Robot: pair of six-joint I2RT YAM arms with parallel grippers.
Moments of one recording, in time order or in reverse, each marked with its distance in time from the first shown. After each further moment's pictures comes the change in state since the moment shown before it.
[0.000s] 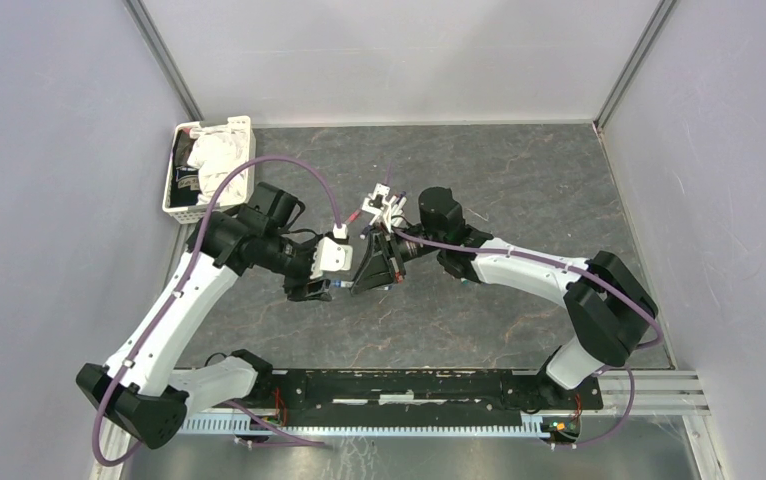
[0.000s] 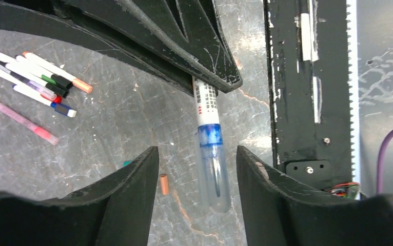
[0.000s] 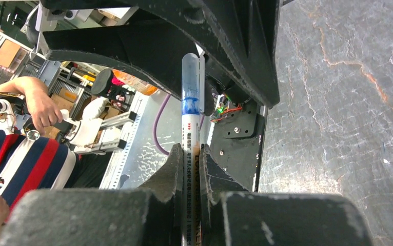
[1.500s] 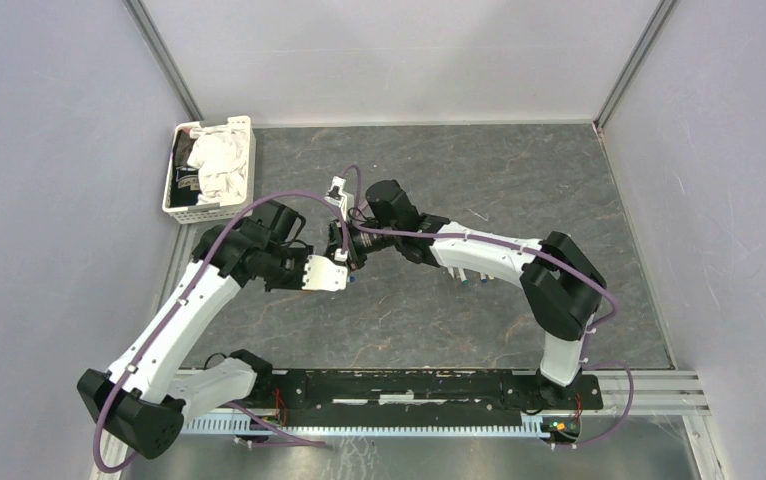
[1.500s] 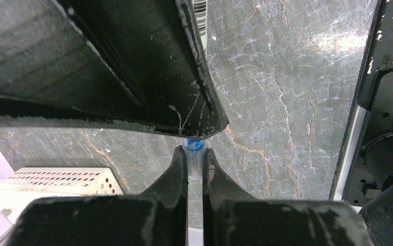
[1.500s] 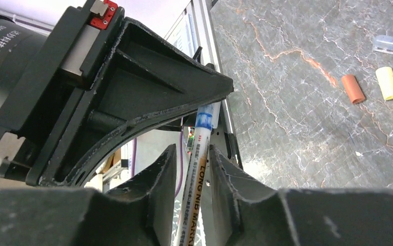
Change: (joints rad) left arm 0.016 -0.046 -0.138 0.044 -0.460 0.158; right arm 0.092 0.239 0.315 -0.323 0.320 0.094
